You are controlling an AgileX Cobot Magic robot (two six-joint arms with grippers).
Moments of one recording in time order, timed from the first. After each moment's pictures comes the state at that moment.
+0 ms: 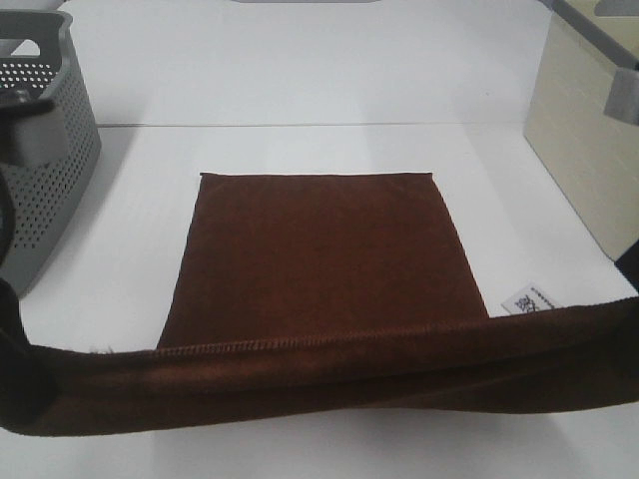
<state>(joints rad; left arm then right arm) -0.59 1.23 -0.92 -0.31 1.20 0.05 0.34 1.09 -0.83 0.33 1.22 -0.04</state>
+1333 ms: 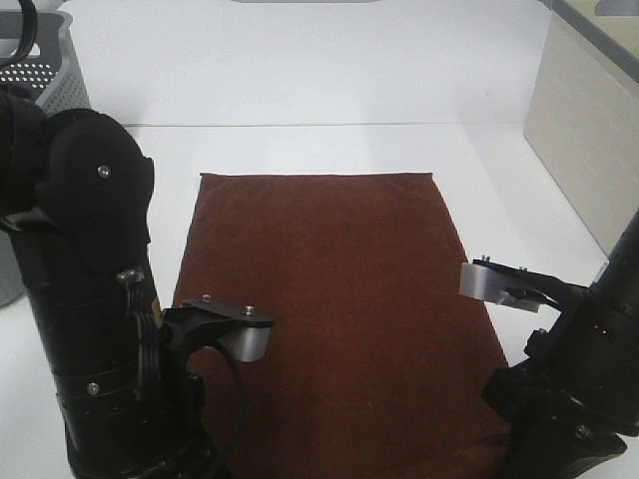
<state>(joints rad) -0.78 1.74 -0.91 -0.49 1.08 0.14 0.34 1.59 -0.63 0.64 1.03 -0.44</state>
